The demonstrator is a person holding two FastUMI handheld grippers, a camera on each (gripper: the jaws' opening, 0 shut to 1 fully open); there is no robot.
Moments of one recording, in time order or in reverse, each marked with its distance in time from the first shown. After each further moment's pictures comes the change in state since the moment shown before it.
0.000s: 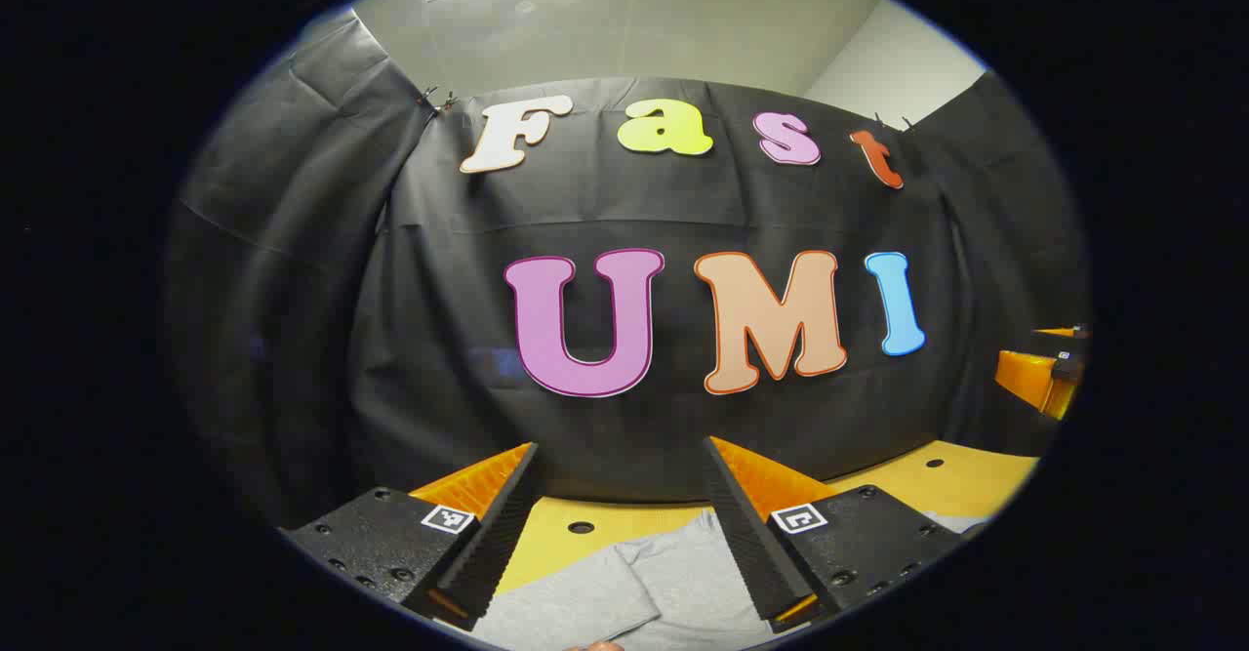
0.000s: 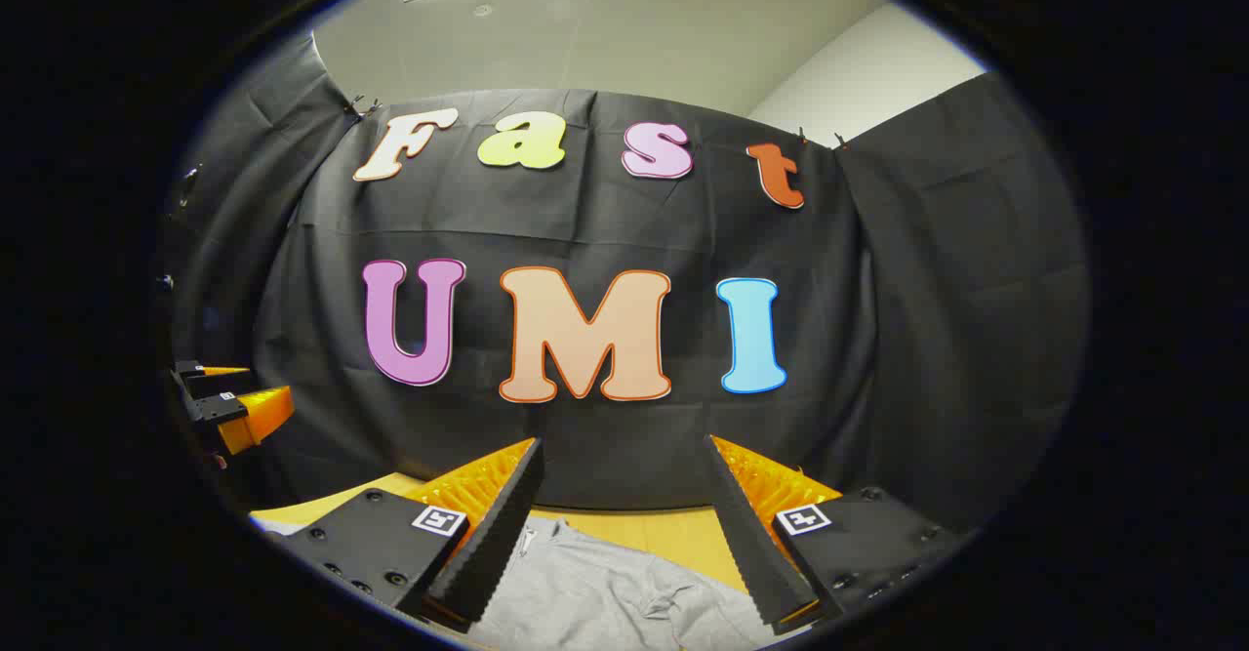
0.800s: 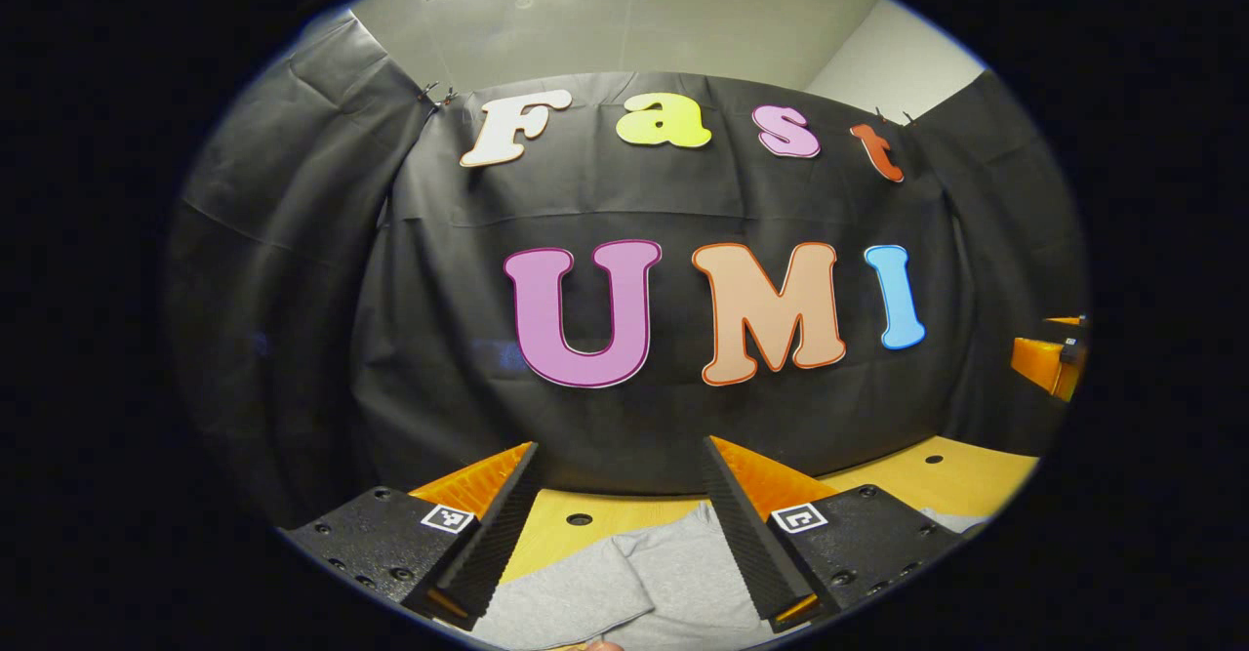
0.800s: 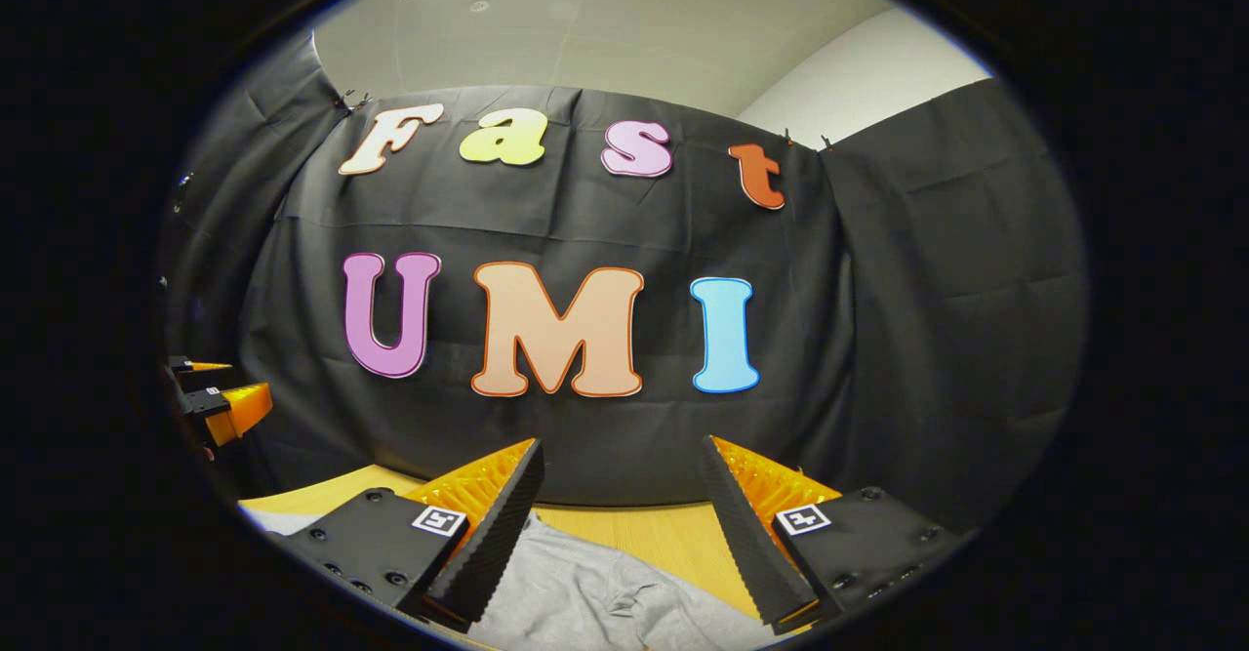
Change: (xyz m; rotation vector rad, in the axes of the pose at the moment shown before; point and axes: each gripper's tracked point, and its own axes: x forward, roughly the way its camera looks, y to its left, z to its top) left arm -0.005 -0.008 -0.007 0.003 0.016 0.006; right arm -0.003 -0.037 0.001 -0.025 0.005 -0.043
